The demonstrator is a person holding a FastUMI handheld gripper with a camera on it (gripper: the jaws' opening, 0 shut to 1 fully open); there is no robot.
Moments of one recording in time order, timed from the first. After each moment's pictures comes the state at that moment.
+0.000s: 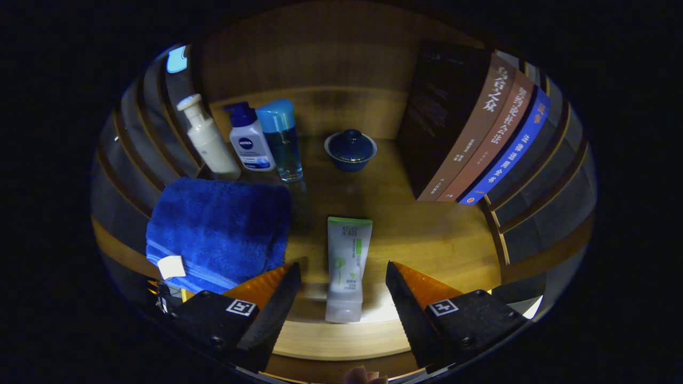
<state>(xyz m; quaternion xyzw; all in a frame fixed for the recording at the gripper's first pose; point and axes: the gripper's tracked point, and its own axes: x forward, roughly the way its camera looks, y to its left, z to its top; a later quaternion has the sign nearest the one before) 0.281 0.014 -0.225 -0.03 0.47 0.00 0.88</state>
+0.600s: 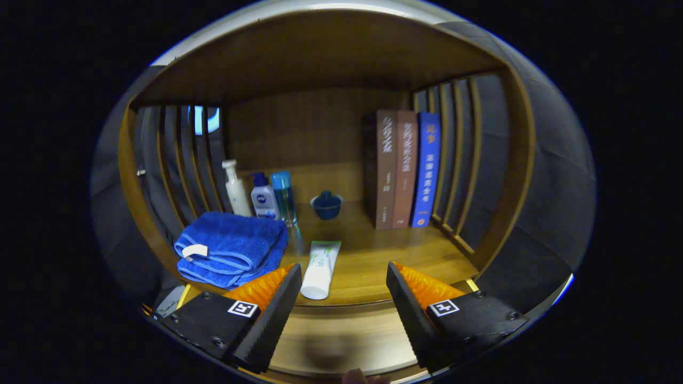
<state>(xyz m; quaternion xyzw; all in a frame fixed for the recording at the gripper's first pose) 0.194 -0.039 -0.158 0.03 0.18 -0.02 0.98</state>
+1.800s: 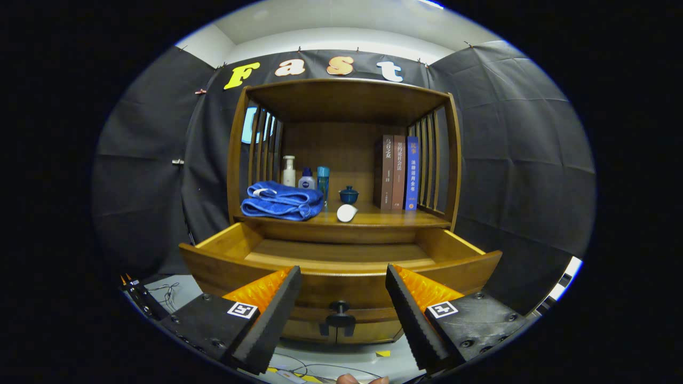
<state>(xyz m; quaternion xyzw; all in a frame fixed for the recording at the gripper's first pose) -0.017 0.003 -0.246 -0.03 0.10 0.02 0.99</state>
